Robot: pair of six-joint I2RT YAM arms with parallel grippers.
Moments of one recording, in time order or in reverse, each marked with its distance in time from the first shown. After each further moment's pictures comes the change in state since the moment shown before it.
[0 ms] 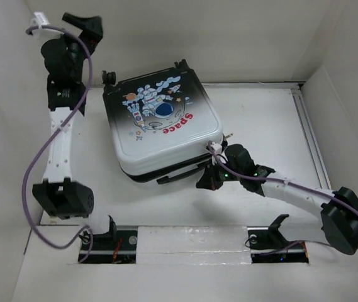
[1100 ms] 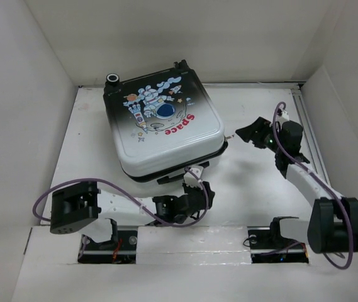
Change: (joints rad) left arm -1.517 -0.177 -1.083 0.254 -0.717 0.067; right arm -0.682 -0.043 0.026 0.230 0.045 0.150
